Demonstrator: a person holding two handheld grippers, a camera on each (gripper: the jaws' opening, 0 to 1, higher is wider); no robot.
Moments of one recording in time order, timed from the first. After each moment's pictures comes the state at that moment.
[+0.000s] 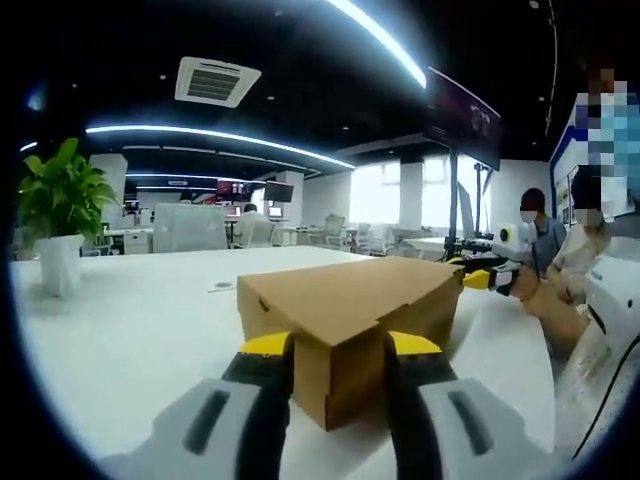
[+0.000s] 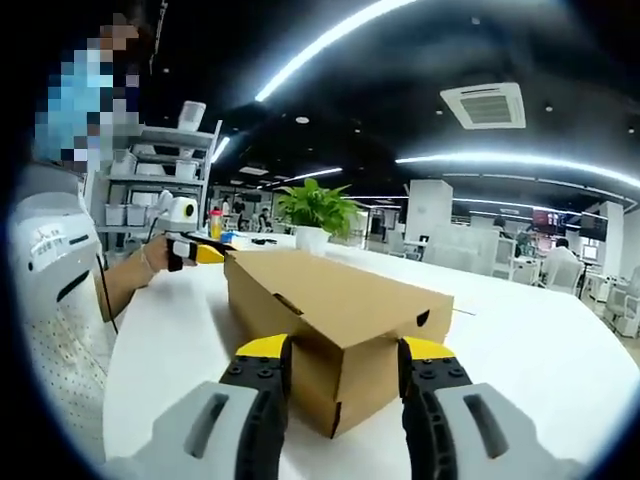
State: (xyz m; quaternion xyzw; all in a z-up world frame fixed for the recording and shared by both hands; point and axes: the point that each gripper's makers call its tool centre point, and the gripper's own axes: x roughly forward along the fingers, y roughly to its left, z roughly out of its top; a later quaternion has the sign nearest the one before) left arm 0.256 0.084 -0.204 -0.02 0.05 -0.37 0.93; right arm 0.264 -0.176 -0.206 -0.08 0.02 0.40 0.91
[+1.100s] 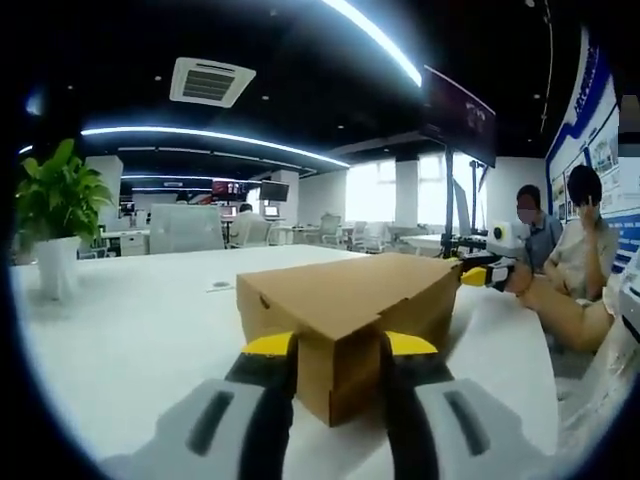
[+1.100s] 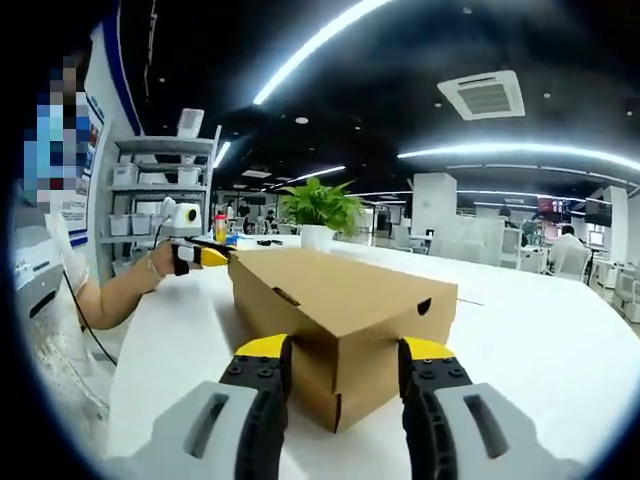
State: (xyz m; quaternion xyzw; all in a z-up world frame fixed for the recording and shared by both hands) left arm 0.261 0.090 -0.206 -0.01 0.05 -0.38 0.92; right arm 0.269 -0.176 -0.214 -0.06 0.03 0.42 0.91
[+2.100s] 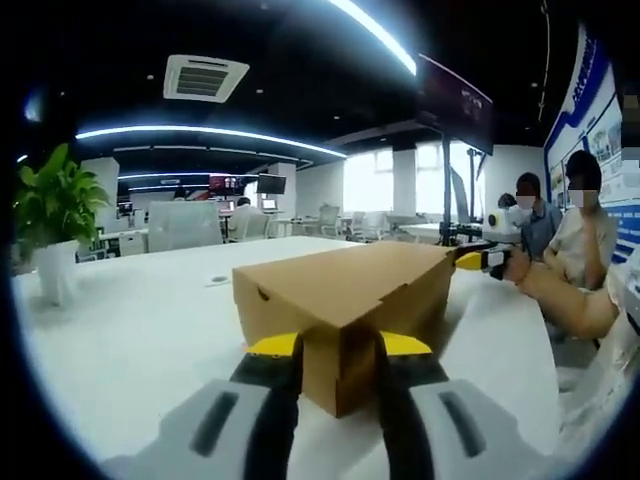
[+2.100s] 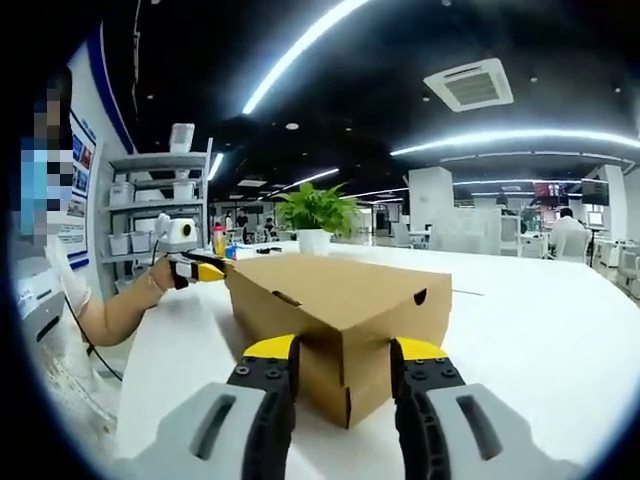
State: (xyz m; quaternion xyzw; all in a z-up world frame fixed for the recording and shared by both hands) left arm 0.258 0.085 -0.211 0.01 0.06 -0.39 0.92; right arm 0.275 -0.186 -0.213 -0.02 0.04 0.41 0.91
